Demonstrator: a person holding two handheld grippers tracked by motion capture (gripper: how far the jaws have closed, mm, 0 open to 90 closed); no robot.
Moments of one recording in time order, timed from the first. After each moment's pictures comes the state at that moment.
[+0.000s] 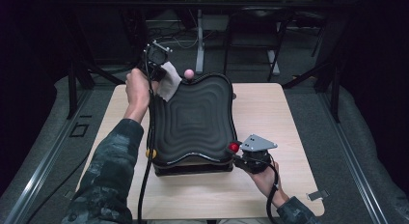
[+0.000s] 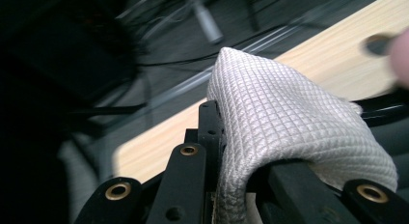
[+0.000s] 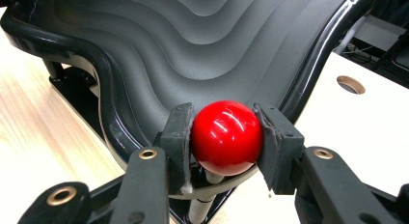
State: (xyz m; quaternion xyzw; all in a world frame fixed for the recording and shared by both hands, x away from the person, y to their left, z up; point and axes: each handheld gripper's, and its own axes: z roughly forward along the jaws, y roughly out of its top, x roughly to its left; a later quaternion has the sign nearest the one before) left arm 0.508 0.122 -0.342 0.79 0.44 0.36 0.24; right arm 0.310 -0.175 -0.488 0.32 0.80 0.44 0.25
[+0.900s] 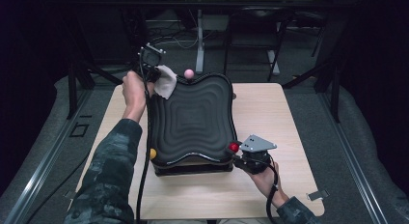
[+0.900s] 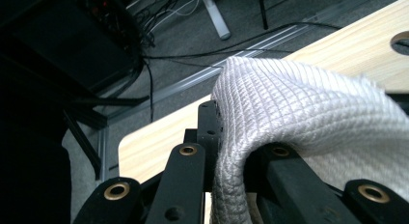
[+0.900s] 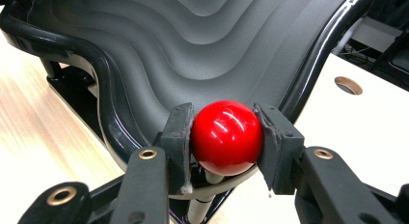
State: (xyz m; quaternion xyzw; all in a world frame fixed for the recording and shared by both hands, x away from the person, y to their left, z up) left arm 0.517 0.145 -0.357 0.77 0.47 0.37 0.22; right arm 0.309 -0.174 -0.488 0.31 0.81 0.43 0.25
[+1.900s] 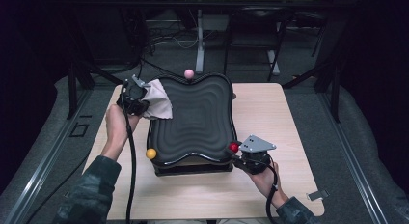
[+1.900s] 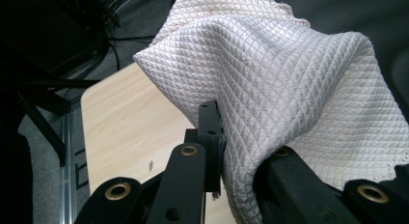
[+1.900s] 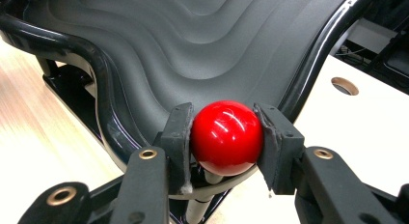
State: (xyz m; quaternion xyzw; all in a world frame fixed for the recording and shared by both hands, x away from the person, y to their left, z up) left arm 0.429 0.181 -0.398 0.80 0.45 0.31 0.25; right arm 0.308 -0.173 -0.488 0.31 0.80 0.43 0.26
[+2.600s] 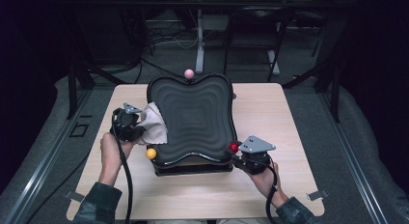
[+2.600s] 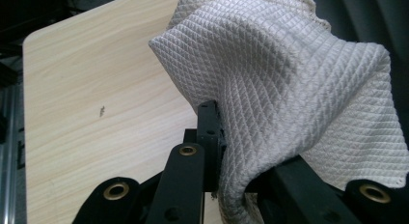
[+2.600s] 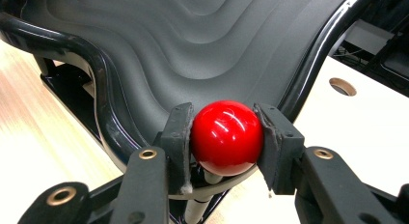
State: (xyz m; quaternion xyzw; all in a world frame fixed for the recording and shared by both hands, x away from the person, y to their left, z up) left arm 0.380 0.204 -0.440 0.79 0.48 0.24 0.29; right arm 0.307 -0.172 -0.489 0.32 0.80 0.43 0.27
